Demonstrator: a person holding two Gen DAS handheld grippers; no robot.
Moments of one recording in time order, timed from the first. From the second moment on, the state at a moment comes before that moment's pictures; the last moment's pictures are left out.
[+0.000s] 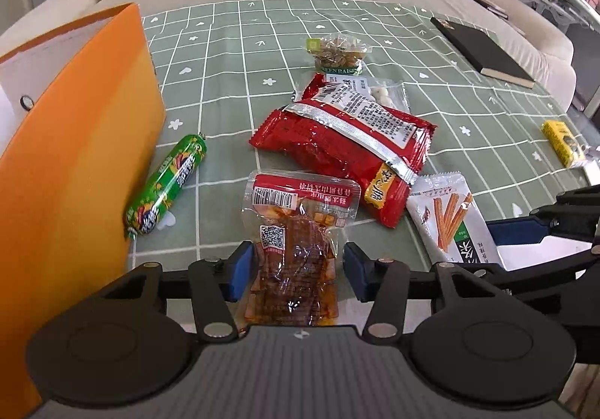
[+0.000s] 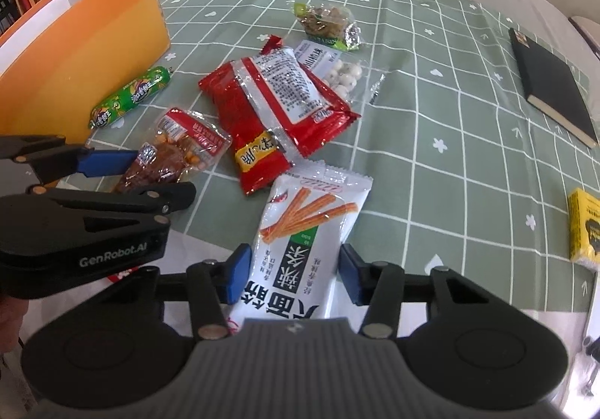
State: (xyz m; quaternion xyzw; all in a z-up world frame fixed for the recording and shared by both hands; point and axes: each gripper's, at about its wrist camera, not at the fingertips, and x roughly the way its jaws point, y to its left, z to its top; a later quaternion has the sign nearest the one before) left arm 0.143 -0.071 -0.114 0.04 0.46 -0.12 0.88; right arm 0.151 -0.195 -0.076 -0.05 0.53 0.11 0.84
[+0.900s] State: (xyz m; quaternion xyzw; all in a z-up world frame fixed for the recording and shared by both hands) left arm 0.104 -0.048 -0.018 0.03 0.42 -0.13 0.90; right arm 0.103 -0.193 -0.007 0.04 0.47 0.12 0.88
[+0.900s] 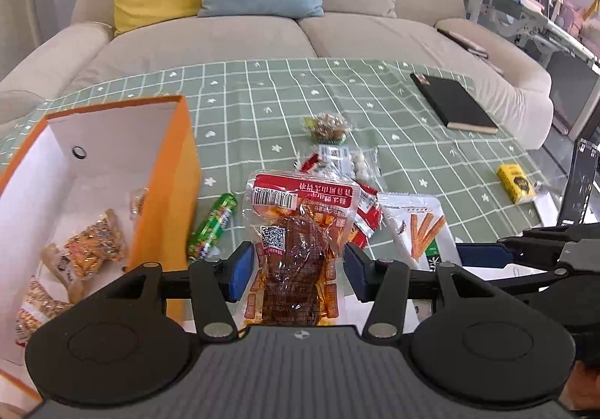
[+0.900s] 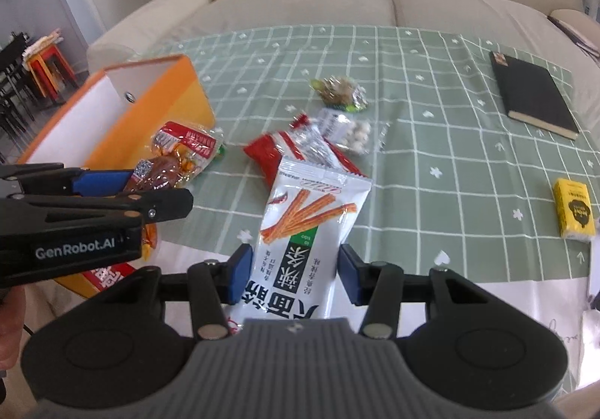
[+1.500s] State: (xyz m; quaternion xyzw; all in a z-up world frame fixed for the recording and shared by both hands) left arm 0.111 0.045 0.036 -0.01 0.39 -0.07 0.92; right arm 0.121 -0.097 0.055 0.00 0.40 0.23 0.89
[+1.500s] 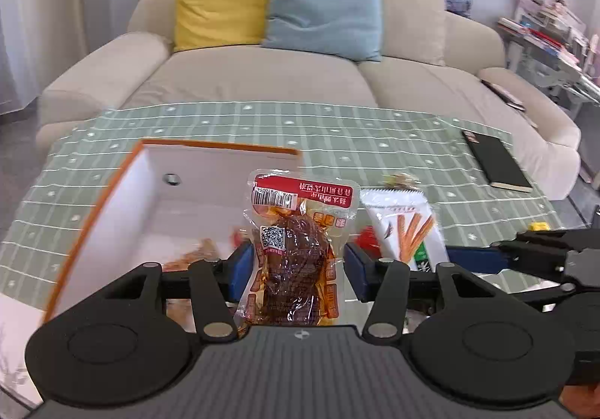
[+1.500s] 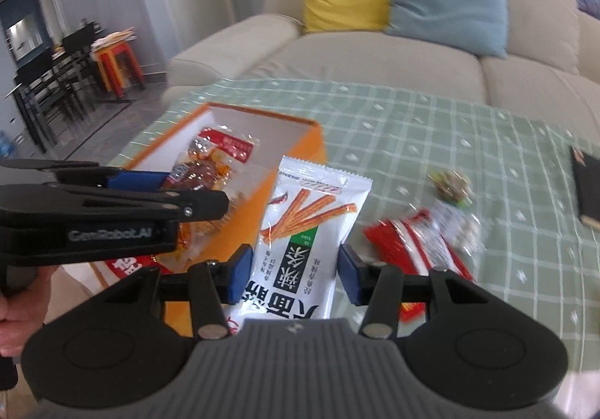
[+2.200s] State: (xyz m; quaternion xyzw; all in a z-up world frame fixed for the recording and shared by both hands) left arm 0.179 0.137 0.014 0.01 0.45 -0.03 0.89; right arm 0.197 0.013 0.049 -0.10 0.41 0.31 0.85
